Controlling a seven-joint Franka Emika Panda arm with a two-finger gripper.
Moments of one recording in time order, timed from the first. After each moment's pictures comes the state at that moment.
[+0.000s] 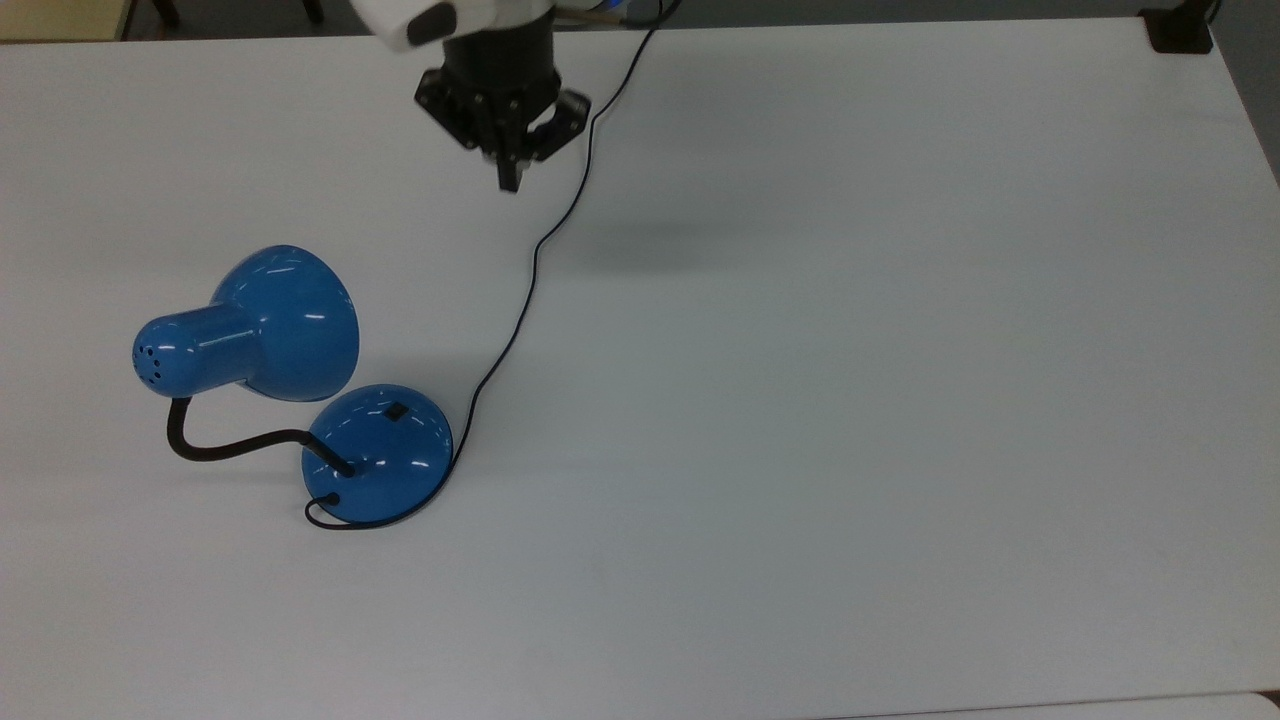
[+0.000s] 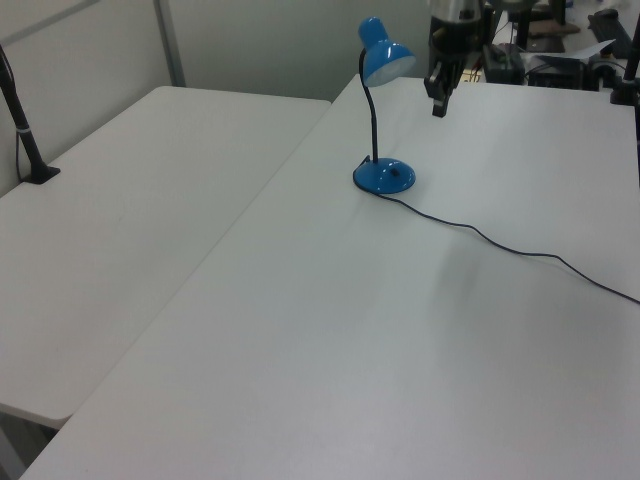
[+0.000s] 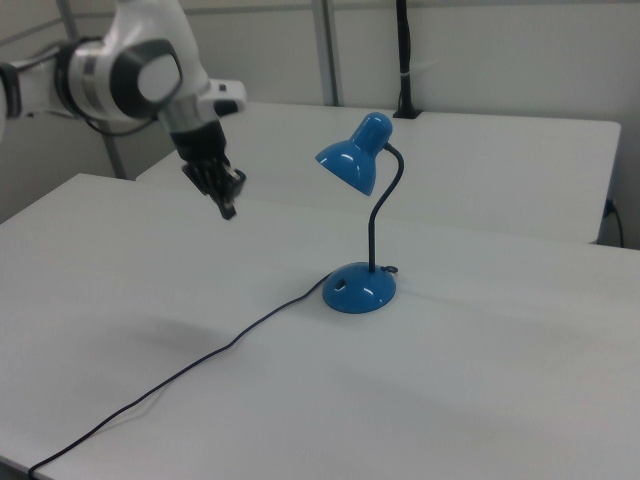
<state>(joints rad) 0.04 0.09 -0.01 -1.72 -0.06 1.94 0.20</state>
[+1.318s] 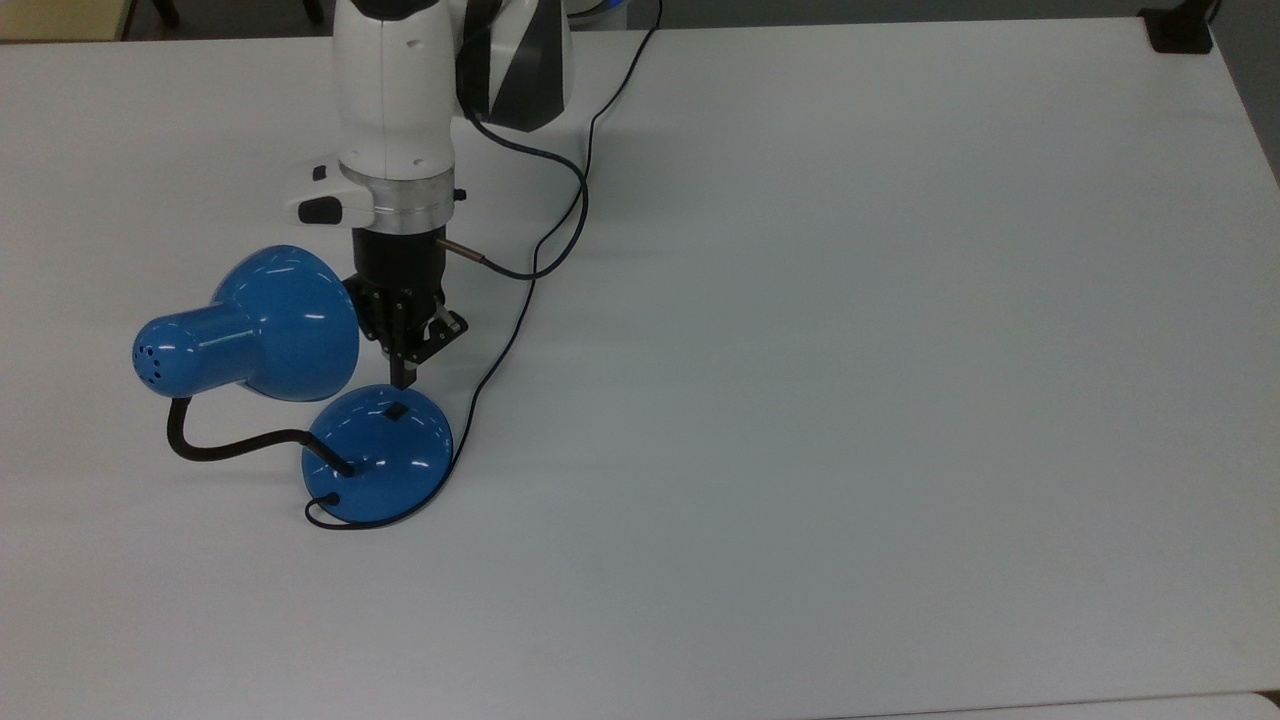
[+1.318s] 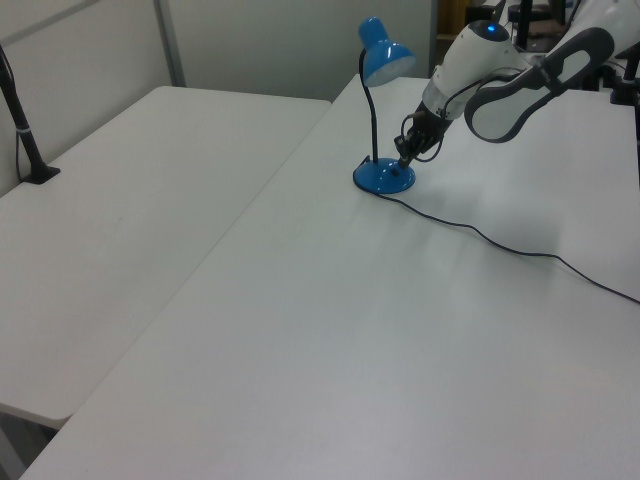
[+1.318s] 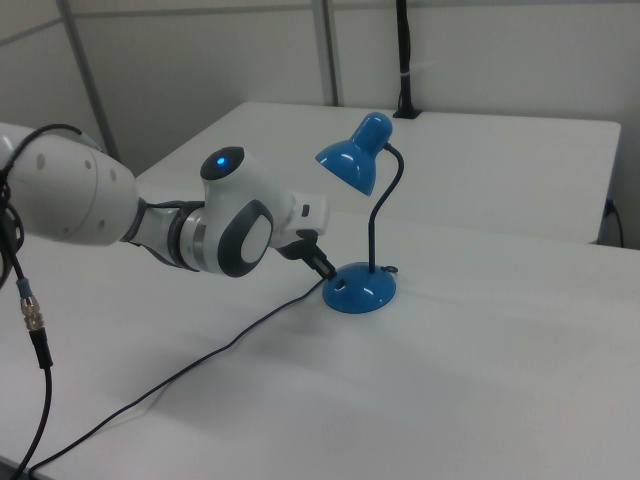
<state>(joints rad) -0.12 0.36 -0.02 -1.97 -0.15 2.85 0.52</state>
